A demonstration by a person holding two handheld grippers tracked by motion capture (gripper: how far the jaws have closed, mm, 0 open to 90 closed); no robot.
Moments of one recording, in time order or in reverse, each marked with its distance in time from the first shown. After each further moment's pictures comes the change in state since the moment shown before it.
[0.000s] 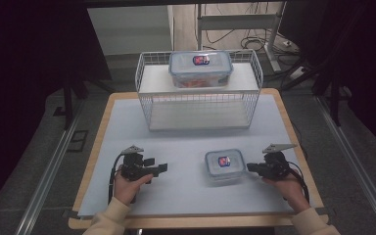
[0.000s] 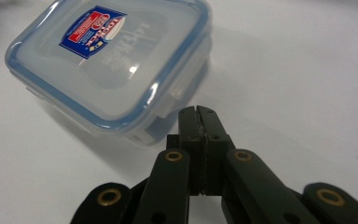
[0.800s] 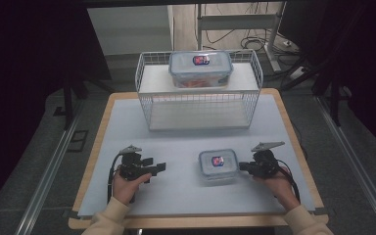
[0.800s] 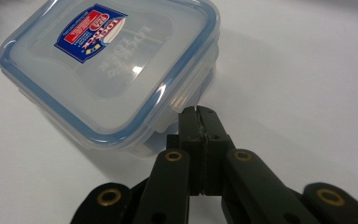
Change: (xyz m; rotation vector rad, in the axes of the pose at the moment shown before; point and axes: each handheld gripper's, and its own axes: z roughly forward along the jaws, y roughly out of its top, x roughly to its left) left arm 0.004 0.000 -0.002 -0.008 0.006 -0.019; right arm 0.016 0.014 0.021 0.018 0.005 -0.024
